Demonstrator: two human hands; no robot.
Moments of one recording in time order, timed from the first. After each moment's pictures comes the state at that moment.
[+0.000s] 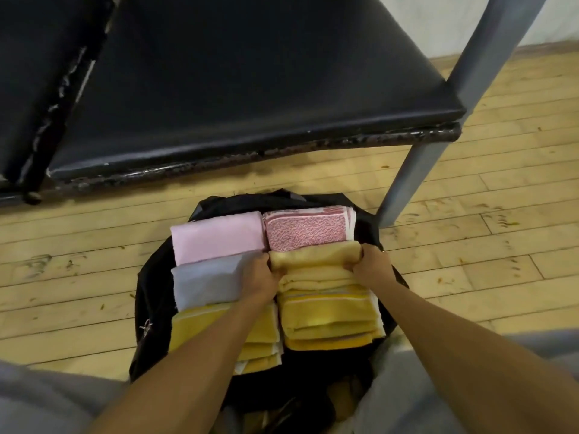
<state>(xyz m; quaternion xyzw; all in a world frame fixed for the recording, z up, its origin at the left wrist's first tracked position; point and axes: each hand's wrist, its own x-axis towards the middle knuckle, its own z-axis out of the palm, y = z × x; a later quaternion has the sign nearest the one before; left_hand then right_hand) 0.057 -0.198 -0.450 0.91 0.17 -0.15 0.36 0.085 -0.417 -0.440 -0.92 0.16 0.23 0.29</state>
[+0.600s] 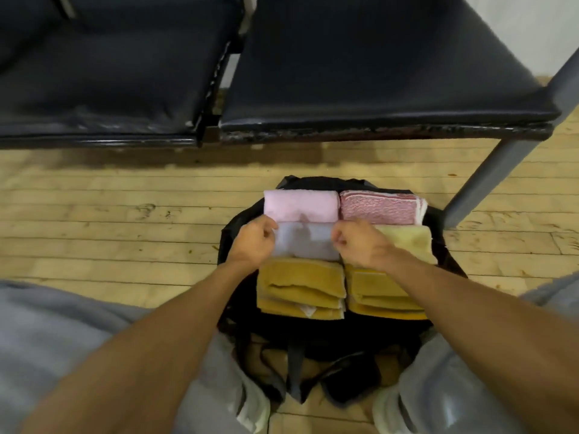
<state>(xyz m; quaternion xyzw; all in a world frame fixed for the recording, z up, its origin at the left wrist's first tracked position) -0.016 -0.057 -0.368 0.91 0.16 -0.06 0.38 0.041 -0.279 -0.351 -0.94 -0.22 0.20 0.17</state>
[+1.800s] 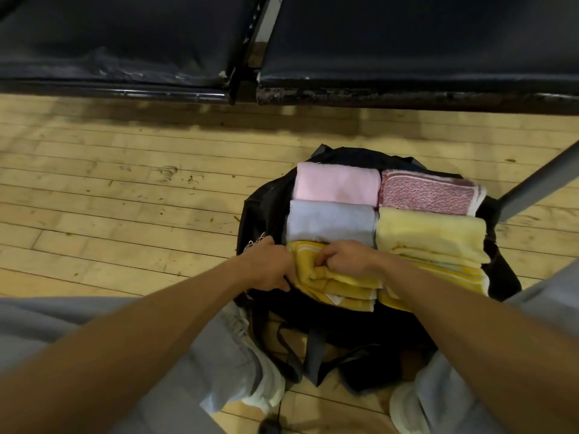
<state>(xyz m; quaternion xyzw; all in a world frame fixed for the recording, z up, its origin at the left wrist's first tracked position) -0.060 -0.031 -0.377 0.91 -0.23 -0.34 0.01 0.021 -0.215 -0.416 -0.83 -0.25 0.45 0.21</state>
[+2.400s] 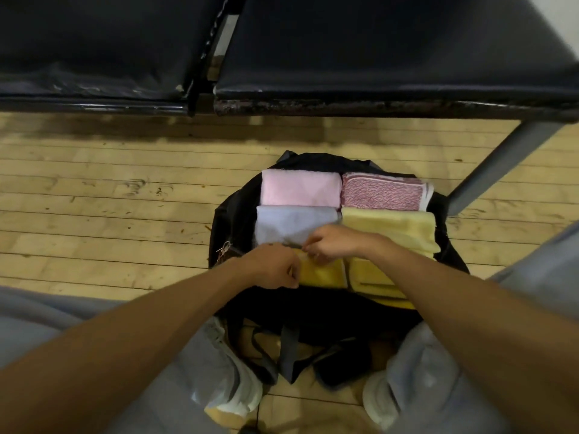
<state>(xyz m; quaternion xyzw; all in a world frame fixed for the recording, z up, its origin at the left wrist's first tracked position) -0.042 -0.087 -0.361 0.92 -0.15 -0.34 0.14 0.035 -0.240 -0.376 -0.82 -0.16 0.47 0.29</state>
